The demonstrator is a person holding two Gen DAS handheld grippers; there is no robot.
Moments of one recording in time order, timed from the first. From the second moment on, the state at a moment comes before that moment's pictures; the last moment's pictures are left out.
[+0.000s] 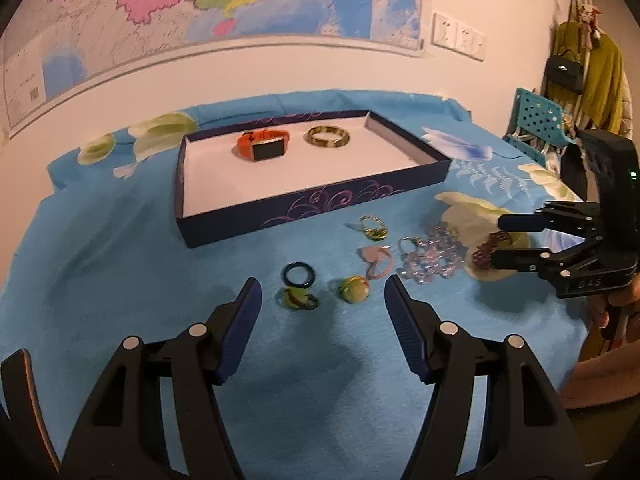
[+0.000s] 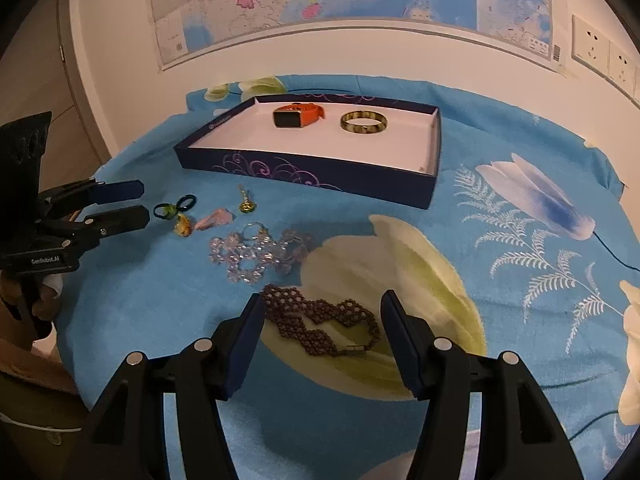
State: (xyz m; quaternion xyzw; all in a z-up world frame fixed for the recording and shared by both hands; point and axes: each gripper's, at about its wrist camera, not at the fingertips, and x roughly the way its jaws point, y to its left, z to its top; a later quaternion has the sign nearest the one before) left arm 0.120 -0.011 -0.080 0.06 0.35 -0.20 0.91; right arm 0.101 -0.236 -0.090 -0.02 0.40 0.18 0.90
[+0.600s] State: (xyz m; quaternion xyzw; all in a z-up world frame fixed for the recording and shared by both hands) left arm 0.150 -0.010 -0.100 0.06 0.42 -0.17 0.89; right arm 0.104 -0.244 -0.096 0.00 0.41 0.17 0.90
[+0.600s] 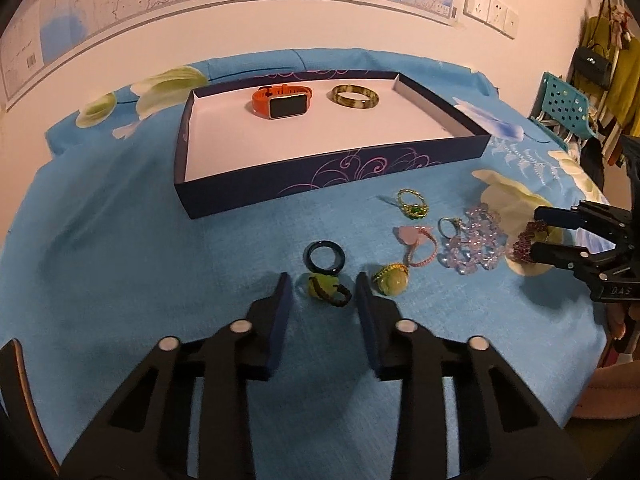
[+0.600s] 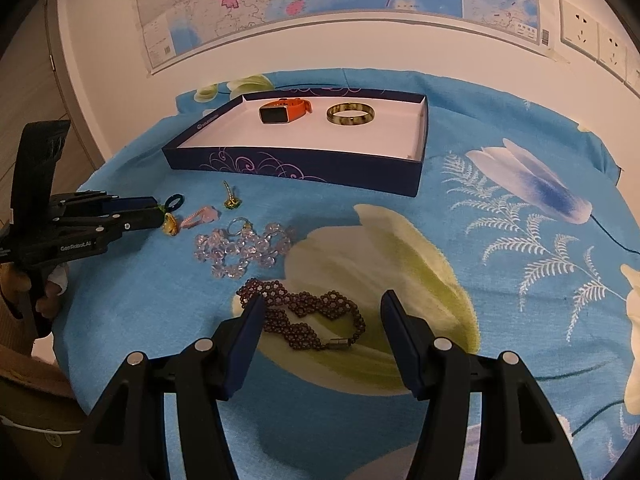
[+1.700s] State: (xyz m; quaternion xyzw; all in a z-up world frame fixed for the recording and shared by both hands) left arm 0.140 -0.007 -0.098 0.04 0.41 -0.19 0.89; right arm 0.119 -0.216 -0.083 0.00 0.40 0.21 0.89
